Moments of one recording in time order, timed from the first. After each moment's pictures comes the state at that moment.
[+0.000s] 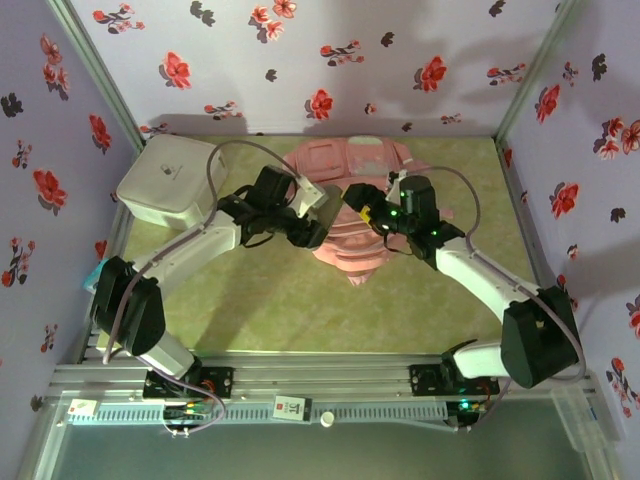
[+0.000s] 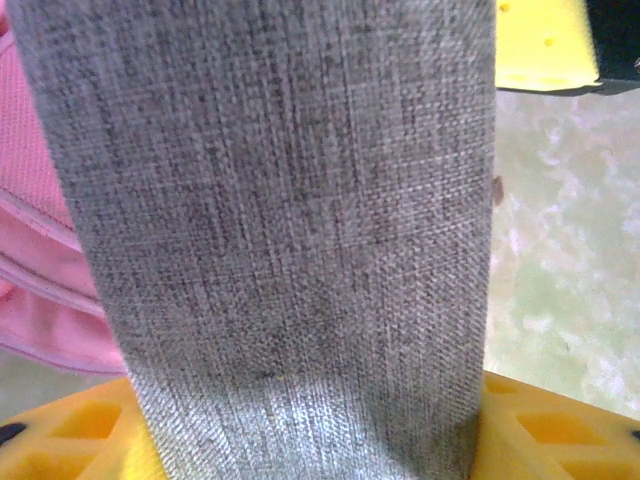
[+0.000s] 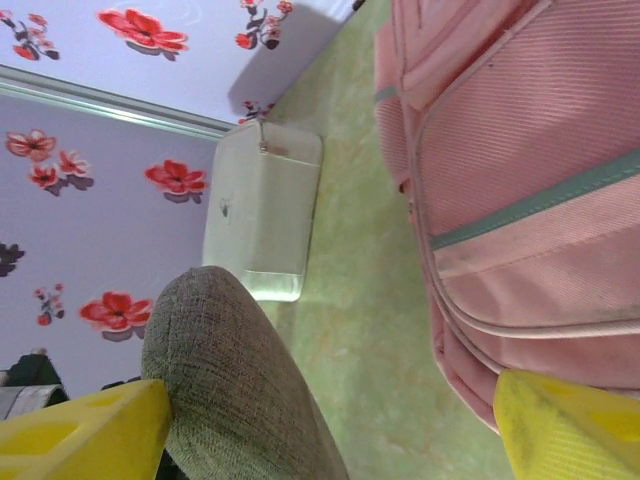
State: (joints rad) left arm -0.66 1.58 1.27 -0.51 0.35 0.09; right arm 0.45 1.35 0.87 0.07 -0.43 1.04
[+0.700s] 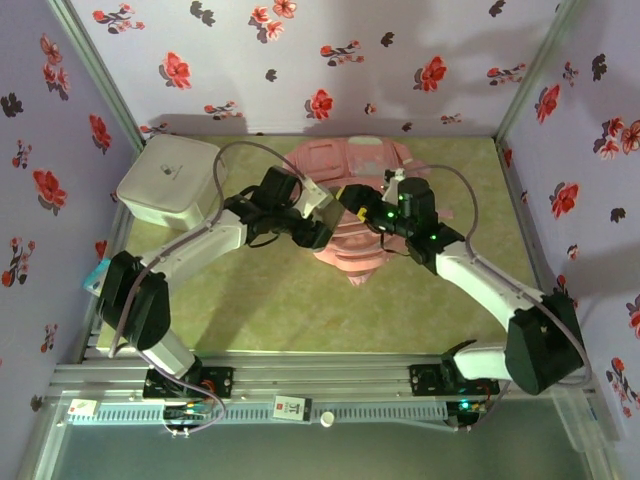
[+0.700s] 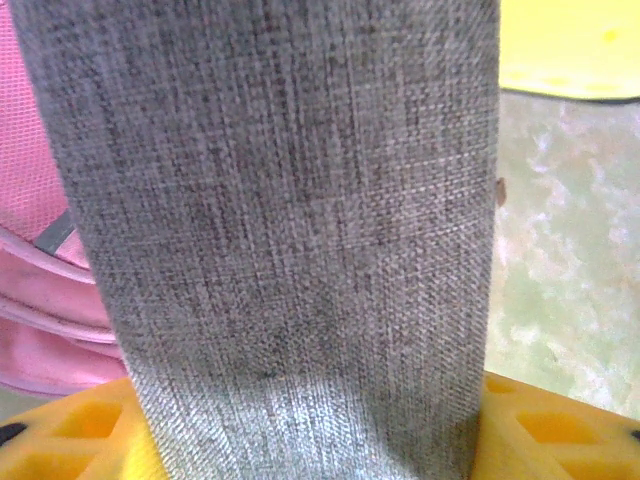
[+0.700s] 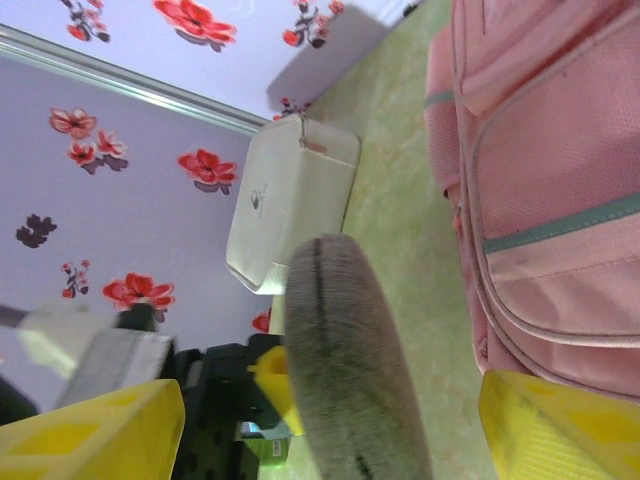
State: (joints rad) left arm -0.67 1.62 1.28 -0.50 0.37 0.06; right arm 0.48 1.29 0.86 0.10 -0.40 0.99
